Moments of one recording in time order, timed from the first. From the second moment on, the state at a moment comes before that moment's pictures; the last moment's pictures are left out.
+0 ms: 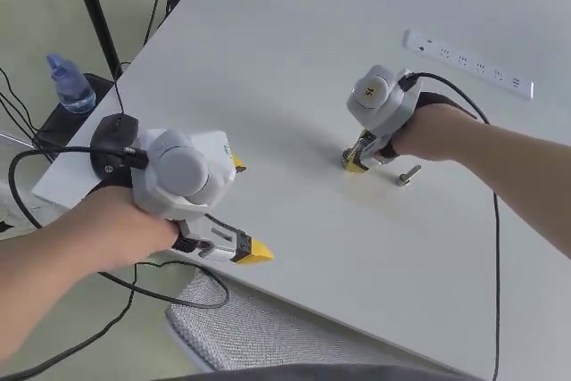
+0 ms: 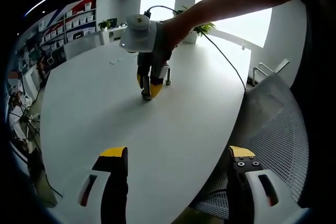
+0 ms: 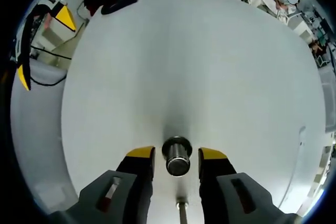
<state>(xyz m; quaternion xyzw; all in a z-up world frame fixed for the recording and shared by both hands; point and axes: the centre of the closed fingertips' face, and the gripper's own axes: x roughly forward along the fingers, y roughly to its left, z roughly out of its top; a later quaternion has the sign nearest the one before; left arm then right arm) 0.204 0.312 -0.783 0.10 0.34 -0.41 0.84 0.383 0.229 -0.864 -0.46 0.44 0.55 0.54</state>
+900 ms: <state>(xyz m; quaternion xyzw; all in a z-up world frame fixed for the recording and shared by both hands) 0.201 0.302 -0.777 0.10 0.33 -0.41 0.84 0.372 0.223 -0.813 -0.43 0.40 0.57 0.58</state>
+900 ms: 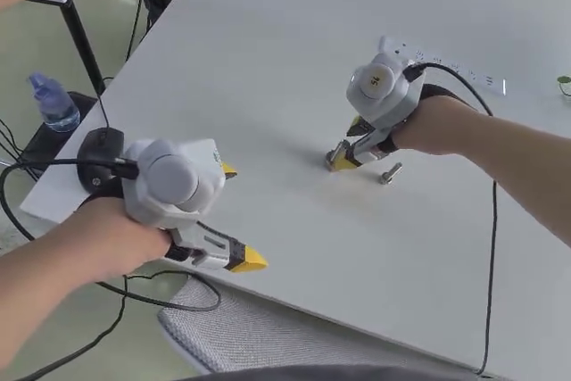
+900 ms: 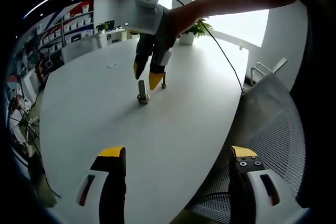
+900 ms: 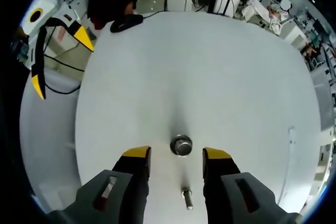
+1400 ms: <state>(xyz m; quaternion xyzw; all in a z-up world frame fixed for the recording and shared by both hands) 0.200 0.304 -0.766 0.11 0.33 -0.42 0.84 0.357 0.202 -0.753 -0.34 0.37 0.56 0.66</state>
